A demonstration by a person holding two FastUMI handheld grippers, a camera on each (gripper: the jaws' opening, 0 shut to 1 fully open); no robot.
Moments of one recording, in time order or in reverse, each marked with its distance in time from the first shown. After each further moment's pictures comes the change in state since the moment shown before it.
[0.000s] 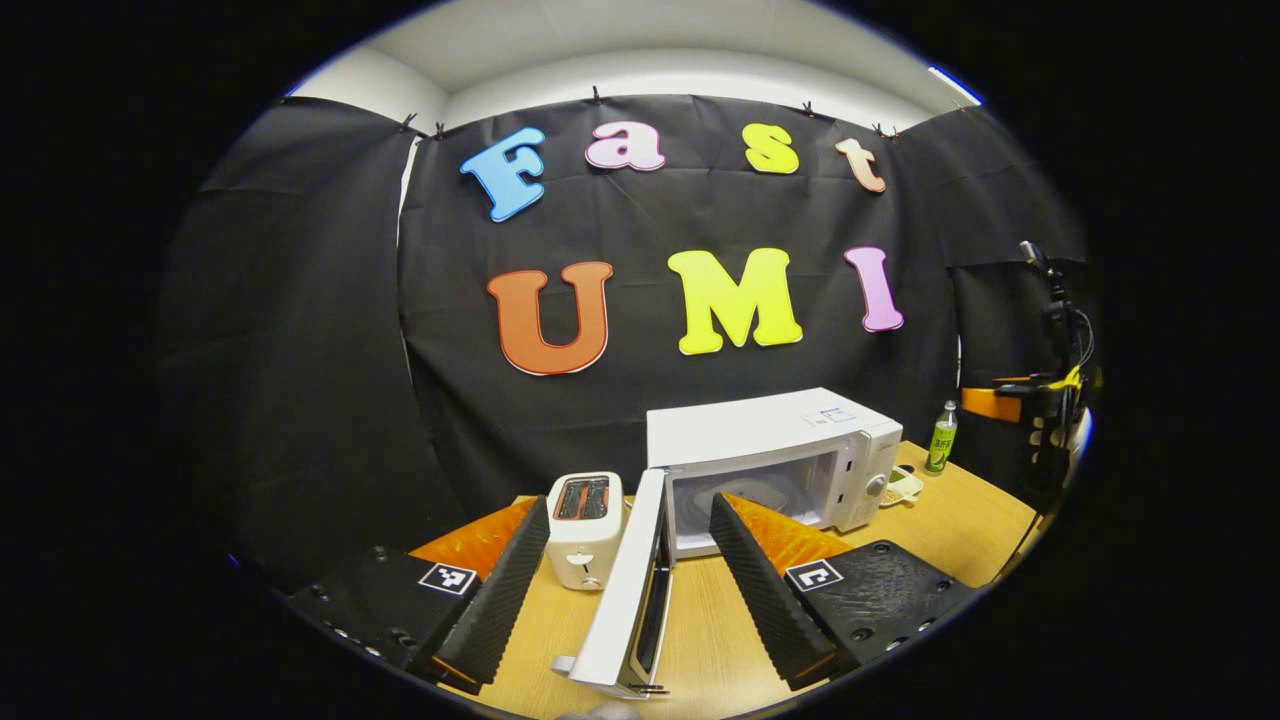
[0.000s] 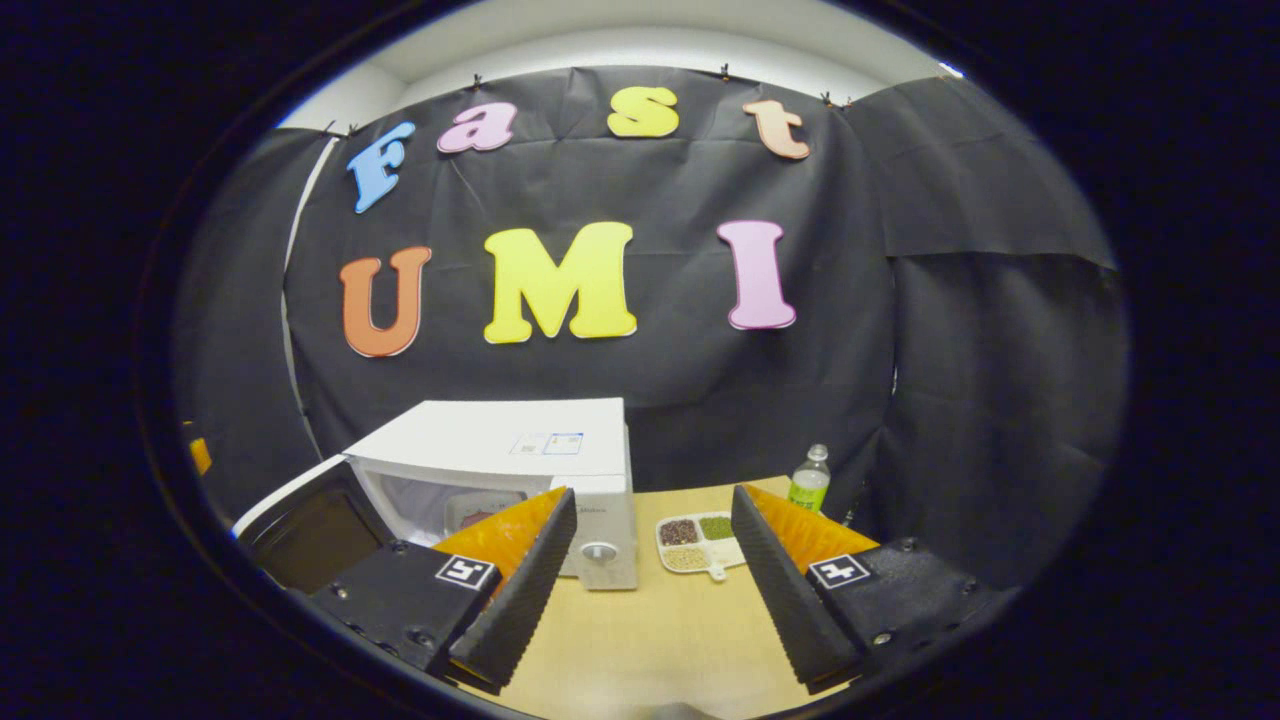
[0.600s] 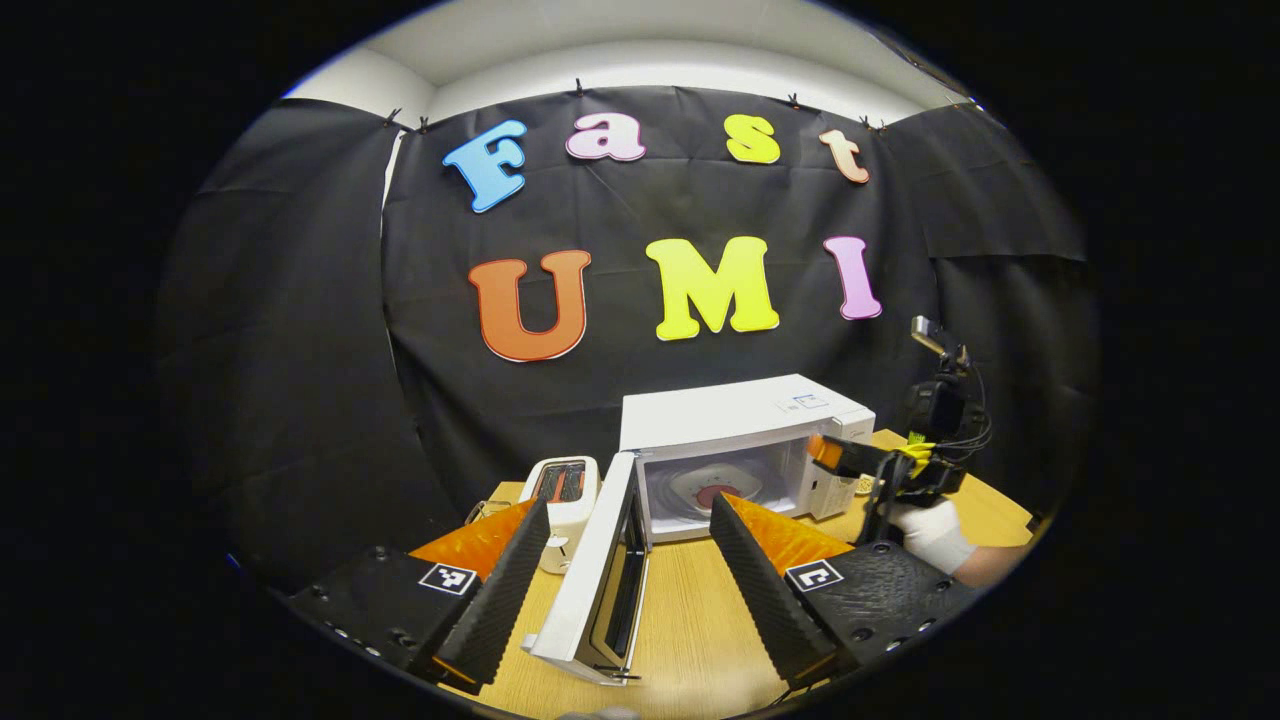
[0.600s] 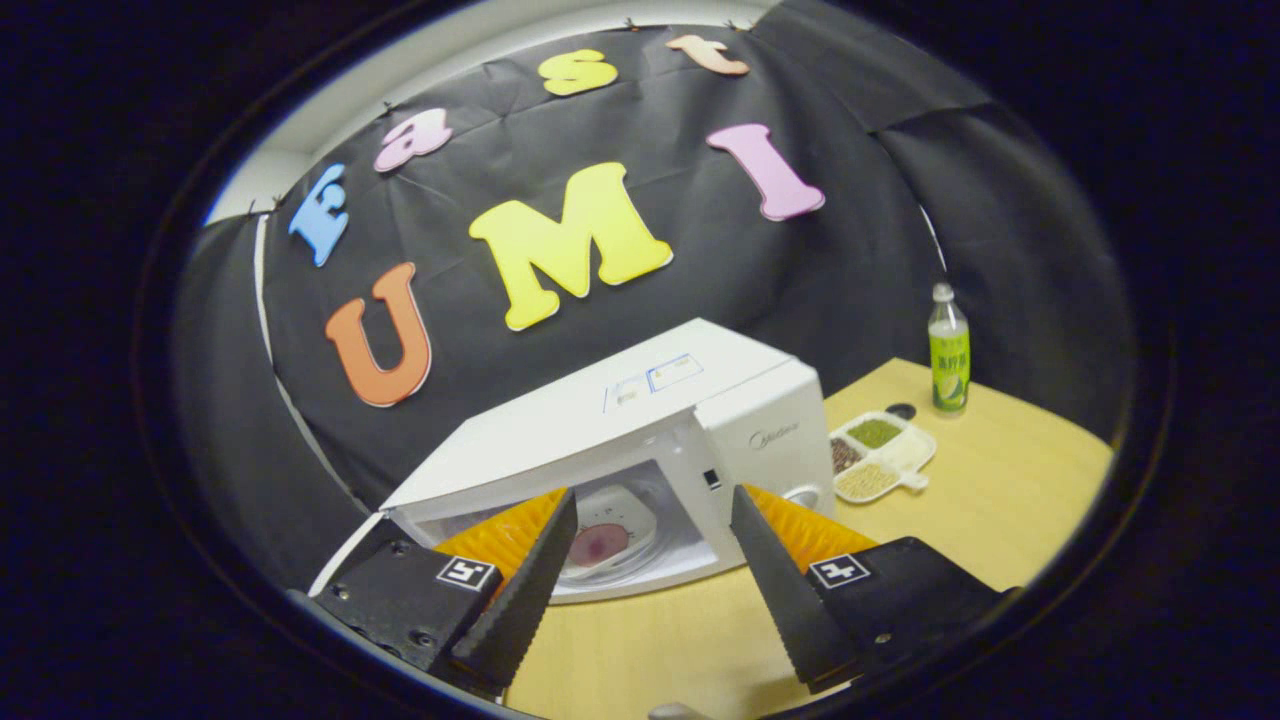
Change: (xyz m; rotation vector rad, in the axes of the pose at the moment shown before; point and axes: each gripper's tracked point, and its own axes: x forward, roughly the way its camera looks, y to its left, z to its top) left arm -0.017 -0.036 -0.008 -0.002 0.045 -0.048; right arm 0.106 0.150 -0.082 0.327 0.063 0.106
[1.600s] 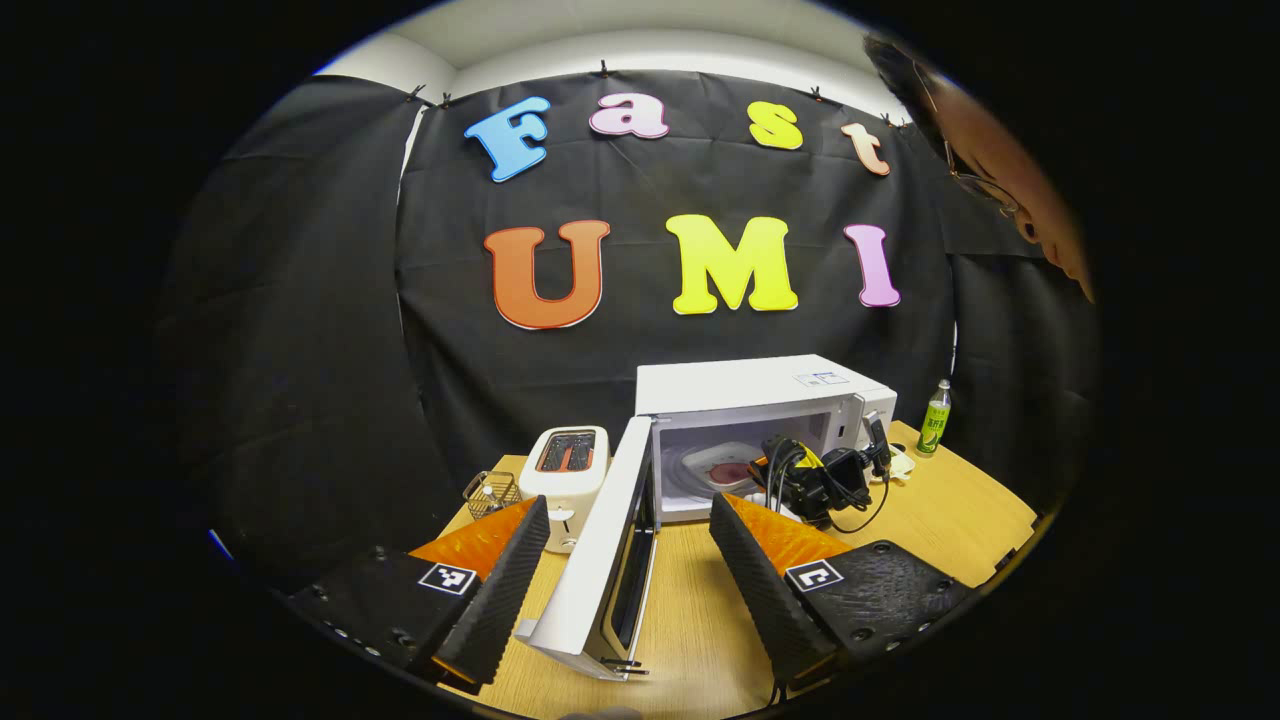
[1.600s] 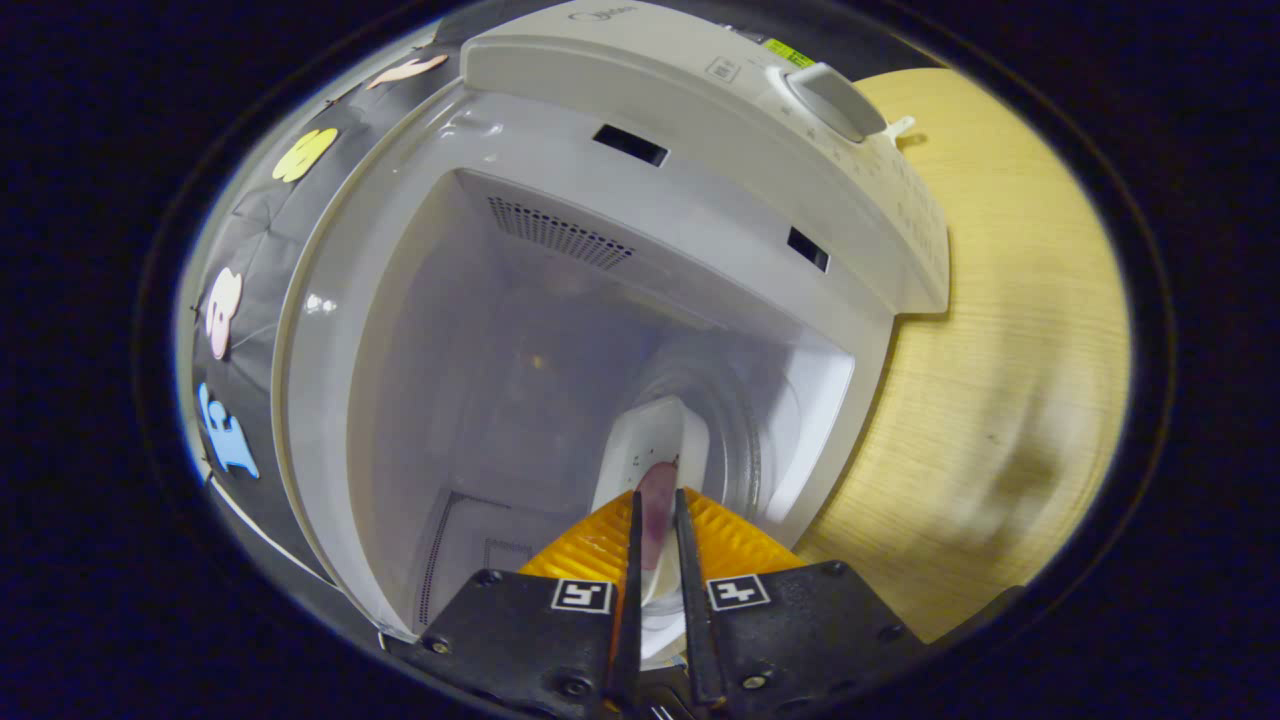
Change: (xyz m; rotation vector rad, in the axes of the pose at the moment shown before) left arm 0.013 0.017 -0.049 -0.050 0.053 0.030; right arm 0.161 0.072 -0.146 0.797 0.090 -0.096
